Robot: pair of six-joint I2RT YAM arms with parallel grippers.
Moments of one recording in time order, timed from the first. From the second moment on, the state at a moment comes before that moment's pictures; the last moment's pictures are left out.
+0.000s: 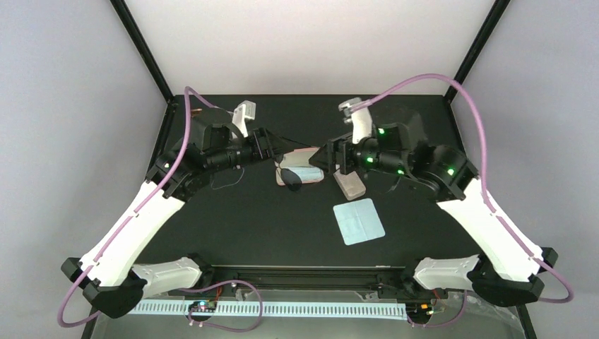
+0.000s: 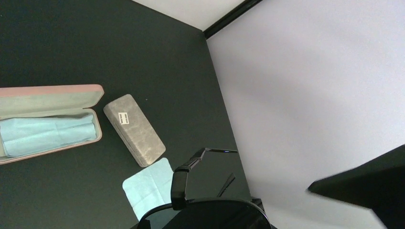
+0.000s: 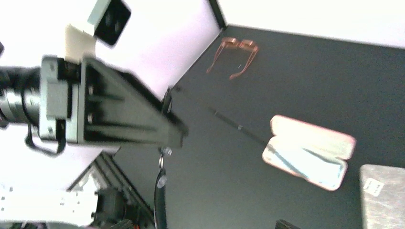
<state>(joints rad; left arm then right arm) -0.64 1.13 1.41 -0.70 0.23 -0.86 0.87 1.24 1.69 -0.93 -0.12 0.43</state>
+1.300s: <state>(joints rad) -0.70 1.08 1.35 -0.59 0.37 -0.77 0.81 1.43 1.67 -0.92 -0.32 0.63</state>
